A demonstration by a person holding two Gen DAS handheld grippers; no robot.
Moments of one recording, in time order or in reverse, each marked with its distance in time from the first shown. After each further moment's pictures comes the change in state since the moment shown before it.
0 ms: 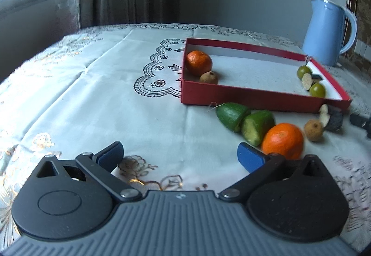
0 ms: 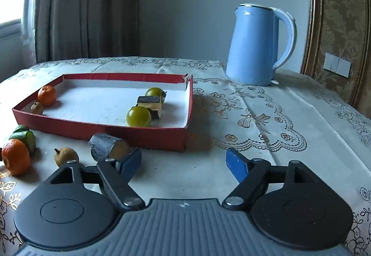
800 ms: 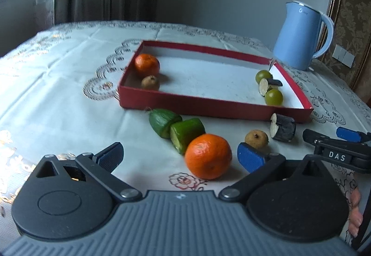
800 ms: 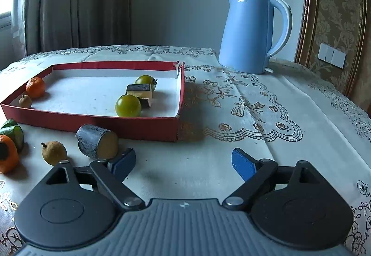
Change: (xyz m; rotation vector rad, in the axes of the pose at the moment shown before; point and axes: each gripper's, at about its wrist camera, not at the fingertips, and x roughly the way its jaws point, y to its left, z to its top) left arm -0.002 -0.055 0.012 -0.020 0.034 -0.106; right arm 0.009 -0.002 0.000 0.018 0.061 -0.044
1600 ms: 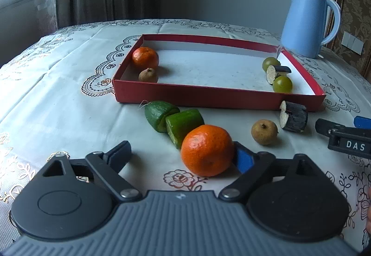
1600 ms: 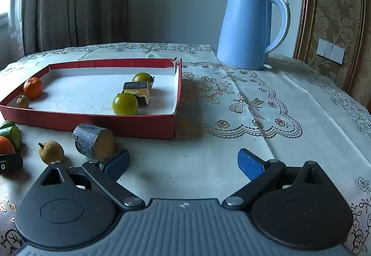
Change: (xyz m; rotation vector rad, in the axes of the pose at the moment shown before) left arm 0.013 -0.016 -0.010 0.060 -0.004 0.072; right arm 0.002 -0.002 0.000 0.013 0.018 -0.003
